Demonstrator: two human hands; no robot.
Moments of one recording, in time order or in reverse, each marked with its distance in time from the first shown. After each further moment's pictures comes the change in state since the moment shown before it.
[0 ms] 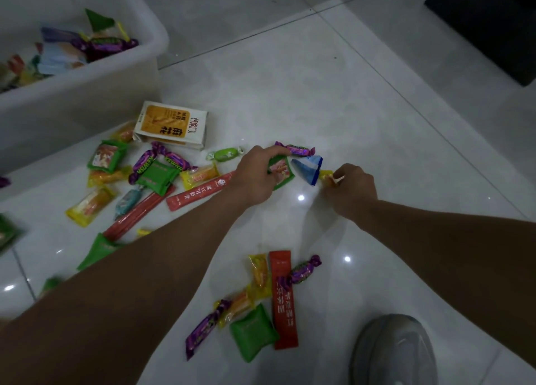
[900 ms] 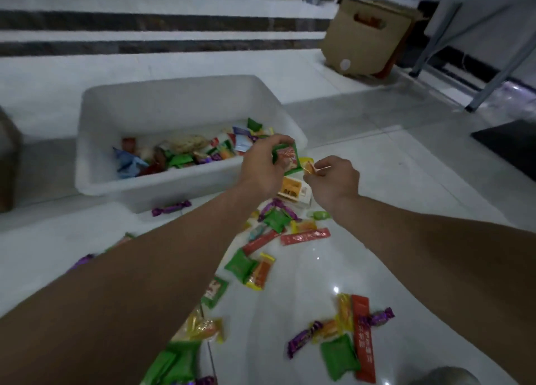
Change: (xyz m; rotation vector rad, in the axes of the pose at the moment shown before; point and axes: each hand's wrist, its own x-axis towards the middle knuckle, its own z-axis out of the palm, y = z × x) left_hand -0.122 0.012 -0.215 -0.191 0.619 0.125; right_hand -0.145 -0.226 0.010 0.337 0.159 -0.439
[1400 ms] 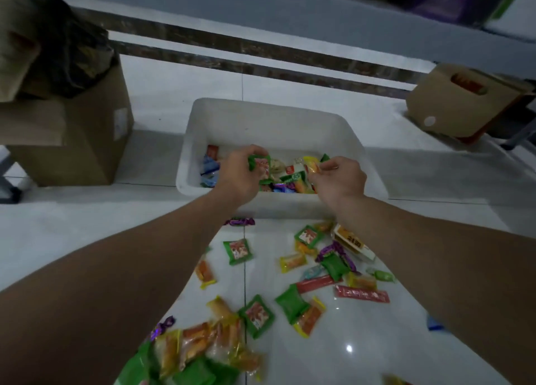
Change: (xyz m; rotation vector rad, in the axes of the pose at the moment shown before) left_hand -0.002 -0.070 -0.170 0.115 0.286 -0.233; right_hand -0.008 -0.134 0.091 0.021 -0.159 -0.213
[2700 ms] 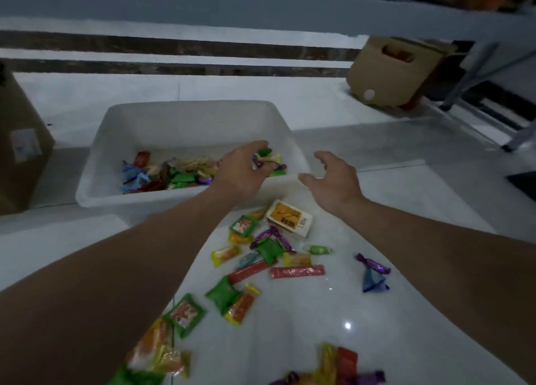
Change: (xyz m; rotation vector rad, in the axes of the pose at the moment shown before) left_hand -0.021 0.101 0.128 0.186 -0.204 0.103; right_hand 0.026 0.113 -0.124 -0.133 -0.102 -0.148
